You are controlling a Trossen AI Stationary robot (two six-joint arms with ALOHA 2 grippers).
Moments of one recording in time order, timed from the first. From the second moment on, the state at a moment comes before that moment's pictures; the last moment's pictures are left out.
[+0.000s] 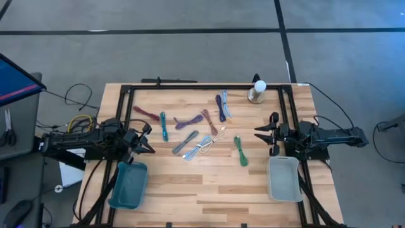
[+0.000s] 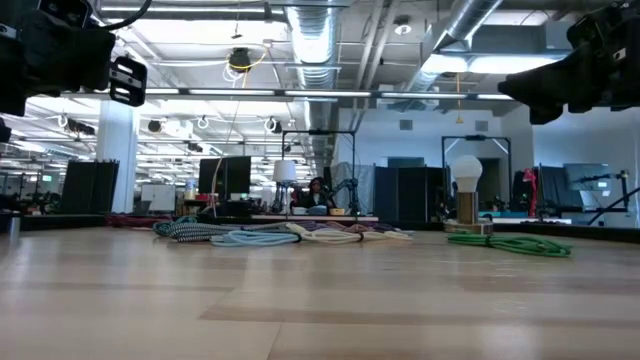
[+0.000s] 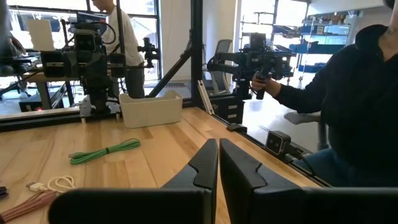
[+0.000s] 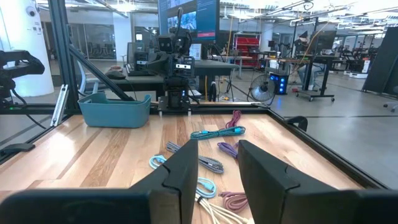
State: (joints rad) left arm 0.12 0.00 0.01 0.20 0.59 0.01; right arm 0.05 0.01 0.00 0.04 0.18 -0.05
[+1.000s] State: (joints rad) left arm 0.12 0.00 0.01 0.20 0.59 0.01; right arm 0.05 0.01 0.00 0.04 0.18 0.05
